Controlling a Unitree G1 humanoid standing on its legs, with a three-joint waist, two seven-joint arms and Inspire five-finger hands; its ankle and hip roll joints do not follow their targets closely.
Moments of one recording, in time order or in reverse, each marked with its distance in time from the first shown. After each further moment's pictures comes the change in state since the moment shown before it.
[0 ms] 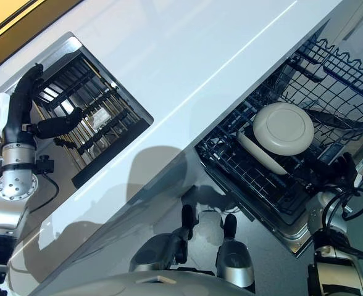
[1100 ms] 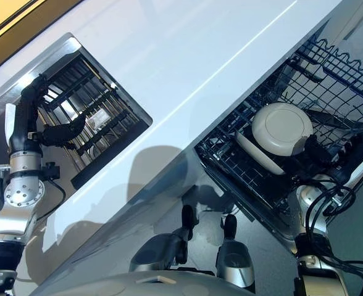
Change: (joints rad) left arm 0.051 -0.090 0.003 0.000 0.008 -0.002 0.008; right arm 0.117 0.145 0.015 -0.325 -0.340 -0.187 -0.383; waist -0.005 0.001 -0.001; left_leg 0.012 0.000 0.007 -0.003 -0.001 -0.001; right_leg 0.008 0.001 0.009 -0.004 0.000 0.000
